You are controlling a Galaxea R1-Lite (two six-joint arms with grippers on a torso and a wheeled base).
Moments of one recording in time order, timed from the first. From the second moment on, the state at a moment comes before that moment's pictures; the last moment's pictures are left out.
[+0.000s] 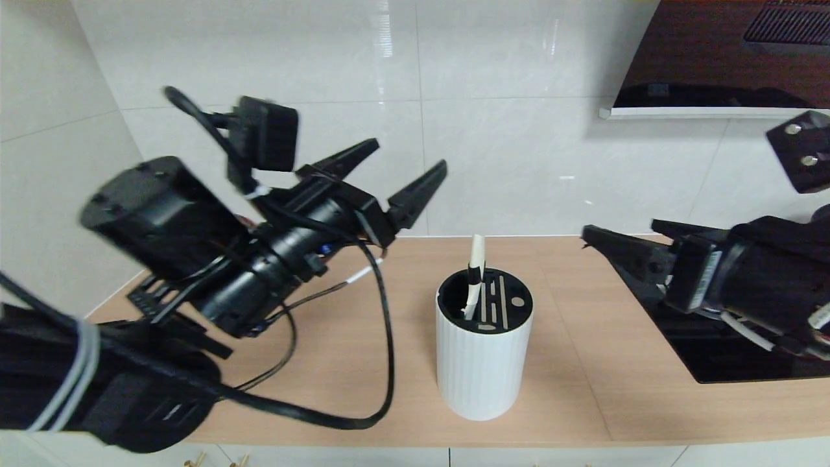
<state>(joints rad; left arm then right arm) -0.56 1.75 -0.76 -1.38 -0.17 -0.04 0.70 1.28 -0.72 -0.50 -0.30 0.17</state>
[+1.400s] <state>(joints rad) 0.00 0.05 -0.17 -0.11 -0.07 -0.11 0.05 0.08 -0.34 -0.01 -0.29 0.00</state>
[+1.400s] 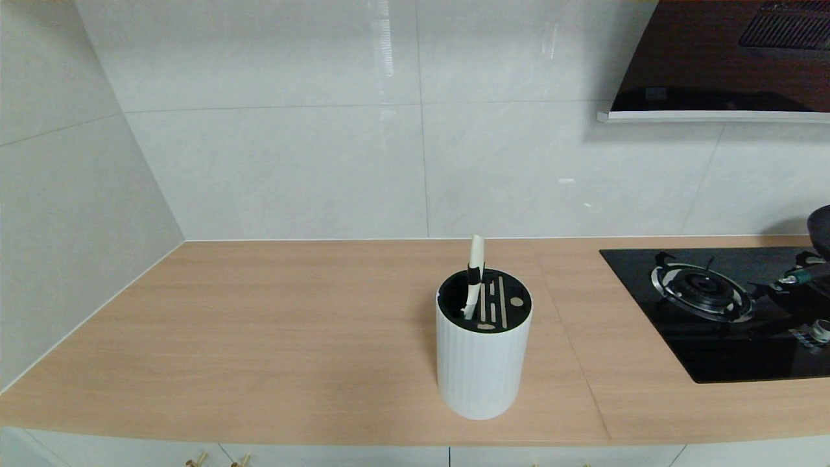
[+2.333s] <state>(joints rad) 0.01 0.00 0.00 -0.01 -0.03 0.02 0.00 0.00 0.00 -0.06 -0.24 -0.06</state>
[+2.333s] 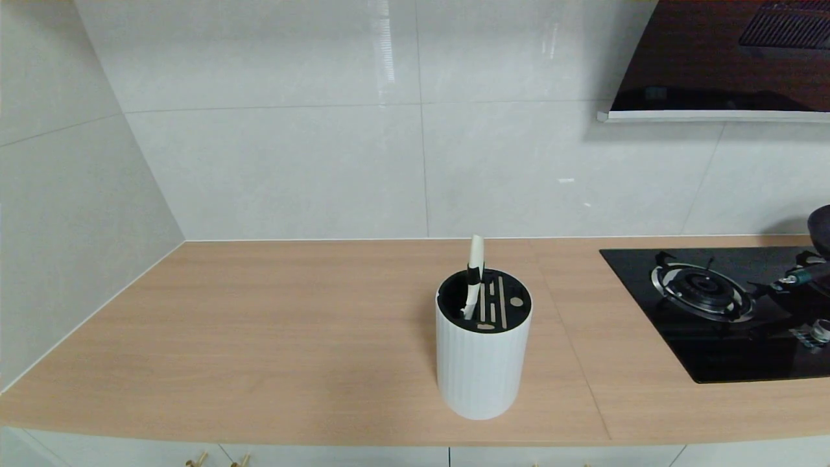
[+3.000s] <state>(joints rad) 0.01 0.00 0.00 -0.01 -0.02 0.00 0.00 0.00 0.00 0.00 -0.01 0.00</state>
